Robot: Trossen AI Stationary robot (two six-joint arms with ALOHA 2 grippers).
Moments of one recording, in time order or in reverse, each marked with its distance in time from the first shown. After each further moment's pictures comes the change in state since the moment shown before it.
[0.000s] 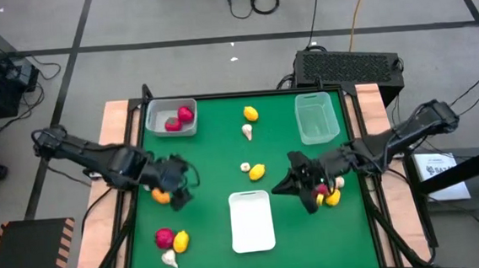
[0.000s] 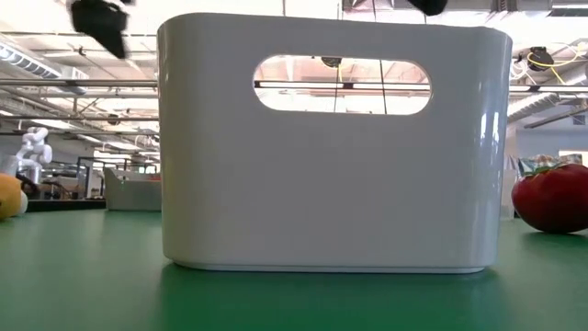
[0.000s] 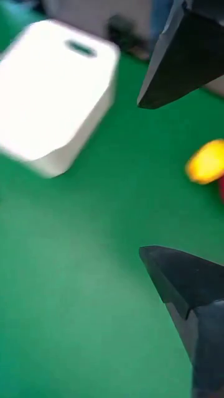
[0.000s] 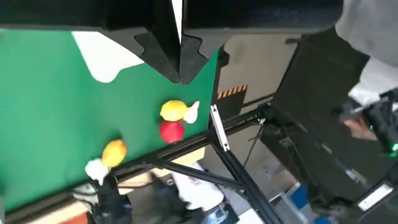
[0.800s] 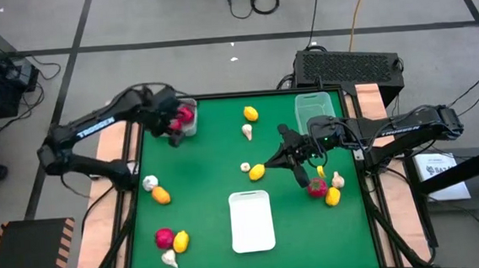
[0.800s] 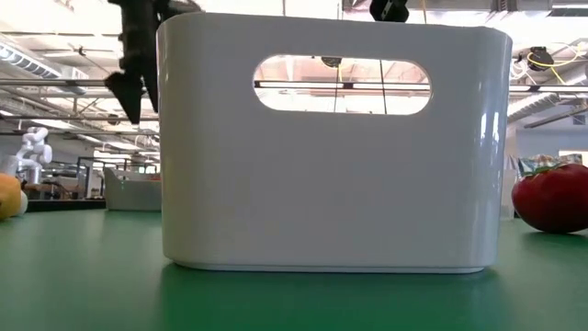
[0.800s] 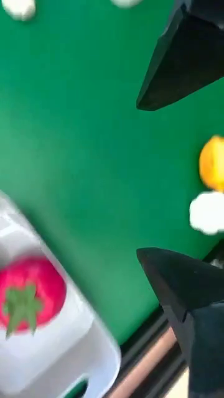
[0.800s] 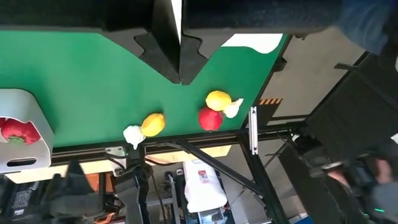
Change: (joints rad) left arm 0.912 0.068 0.014 -0.254 0.167 0.569; right arm -0.319 -0.013 0.000 -0.006 -0.306 -0.440
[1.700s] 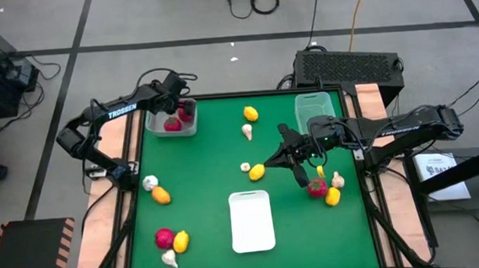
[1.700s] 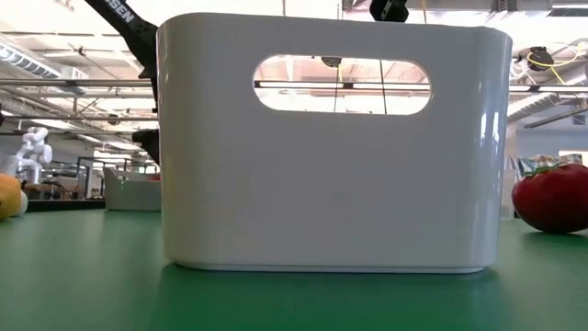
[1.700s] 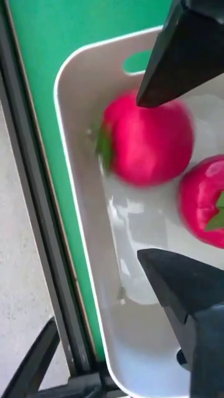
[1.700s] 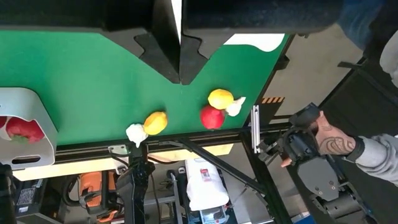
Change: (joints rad) left arm 0.313 0.267 -0.174 0.671 -0.285 -0.041; right arm -0.004 0.000 0.000 0.006 0.014 -0.003
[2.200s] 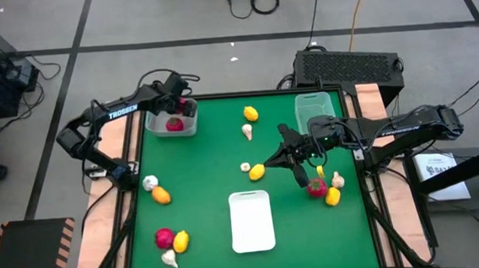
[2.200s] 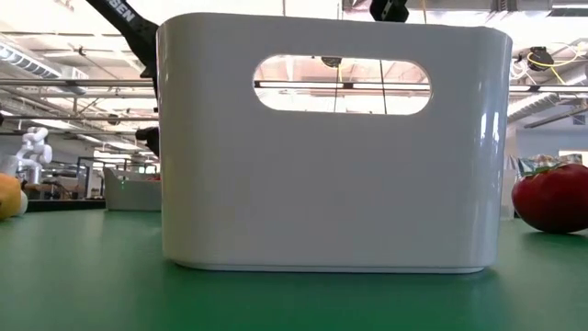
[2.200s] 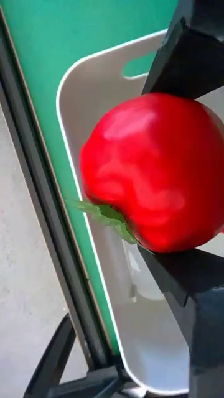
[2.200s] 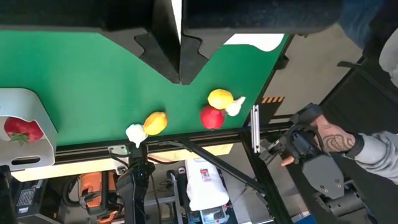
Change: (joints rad) left arm -0.024 0.000 0.000 0.017 -0.024 0.053; right arm 0.000 0.000 0.000 0.000 0.000 0.001
